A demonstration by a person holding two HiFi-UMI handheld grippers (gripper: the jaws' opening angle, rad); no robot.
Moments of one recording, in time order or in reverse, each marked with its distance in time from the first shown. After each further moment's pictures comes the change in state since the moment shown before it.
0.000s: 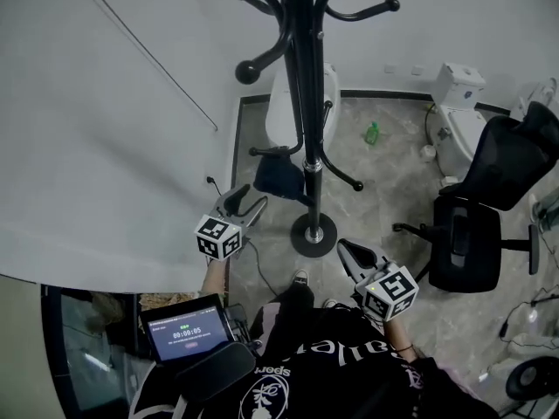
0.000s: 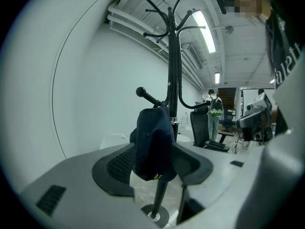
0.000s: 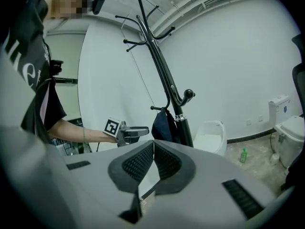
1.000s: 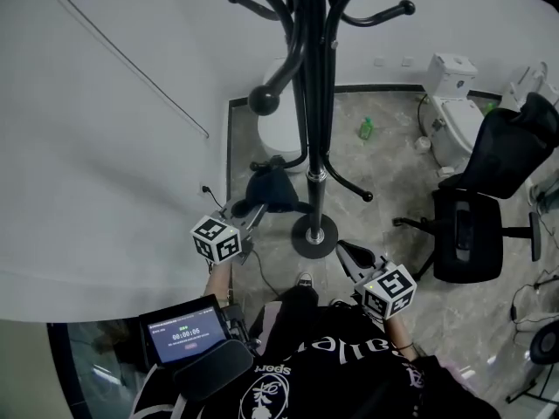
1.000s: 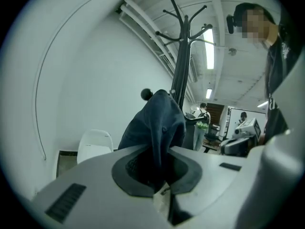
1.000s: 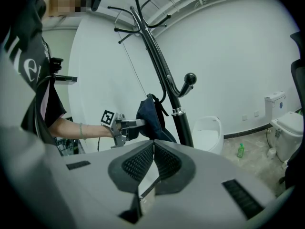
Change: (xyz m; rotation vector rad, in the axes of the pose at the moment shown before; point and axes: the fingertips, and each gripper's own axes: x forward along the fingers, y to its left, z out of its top) left arm 0.020 0.002 0.023 -0.133 -0.039 -0.210; right arm 0.039 -0.010 -0.015 0.033 0.046 -0.065
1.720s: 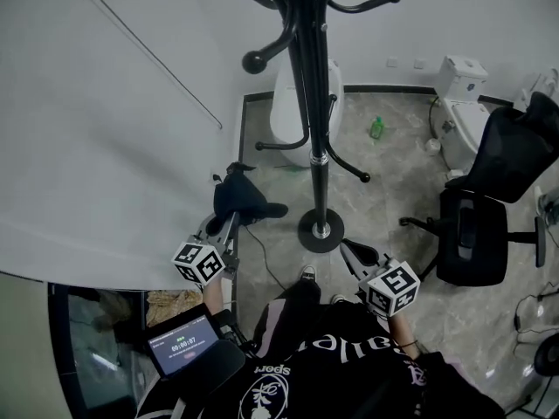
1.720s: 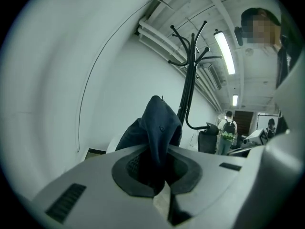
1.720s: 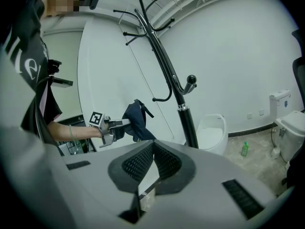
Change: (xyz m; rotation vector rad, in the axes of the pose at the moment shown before) left arm -0.117 -0.012 -0.010 -0.090 -0.132 0.332; right arm -0.037 0.015 -0.017 -0.031 0.033 0.064
